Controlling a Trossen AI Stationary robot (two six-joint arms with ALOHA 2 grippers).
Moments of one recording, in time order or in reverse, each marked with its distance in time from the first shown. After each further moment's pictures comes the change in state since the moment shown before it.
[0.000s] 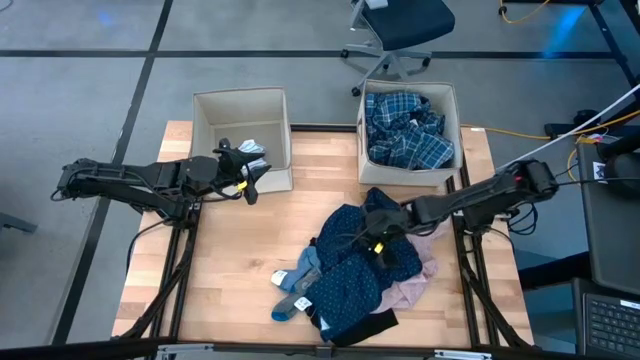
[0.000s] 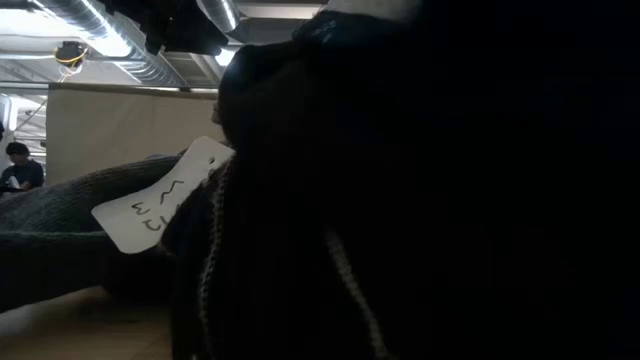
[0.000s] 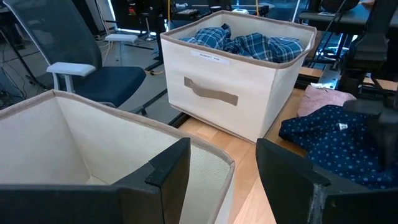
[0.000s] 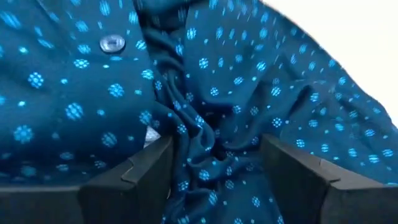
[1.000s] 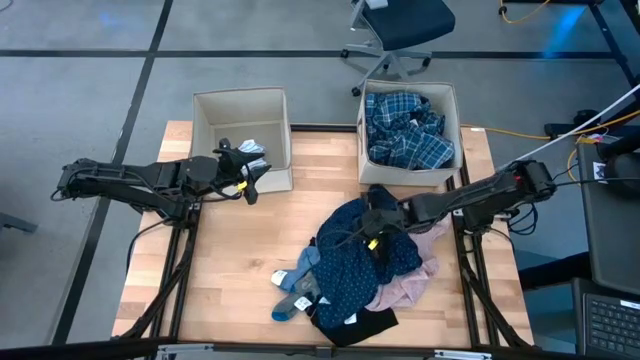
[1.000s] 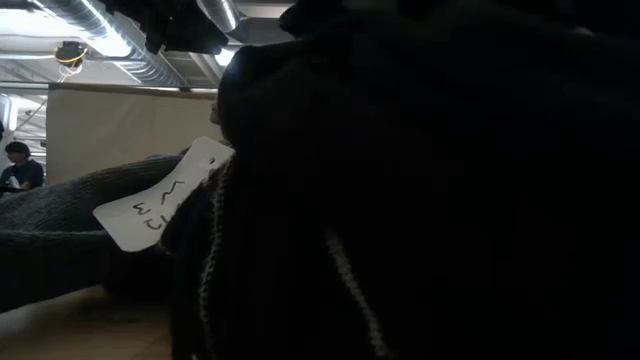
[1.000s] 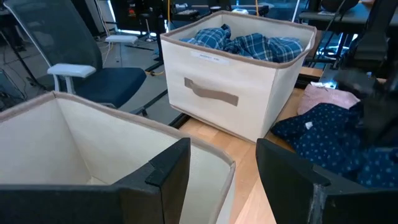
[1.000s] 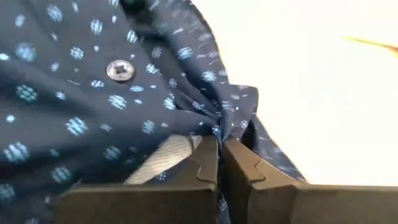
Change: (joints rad) left arm 0.000 0.000 0.000 0.004 -0.001 0.011; right arm -0.001 -0.007 0.125 -0.191 0.317 -0.081
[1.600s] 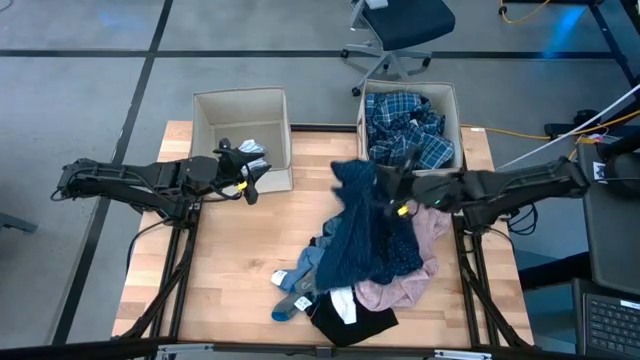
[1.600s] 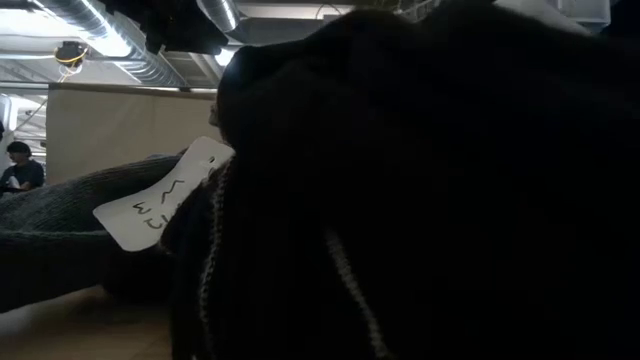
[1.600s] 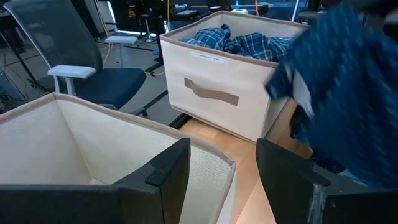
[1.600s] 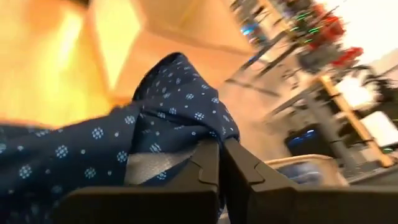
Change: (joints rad) left arm 0.000 0.000 0.000 0.000 0.000 0.006; right arm -0.042 -0.399 0.022 0.081 0.454 -0.163
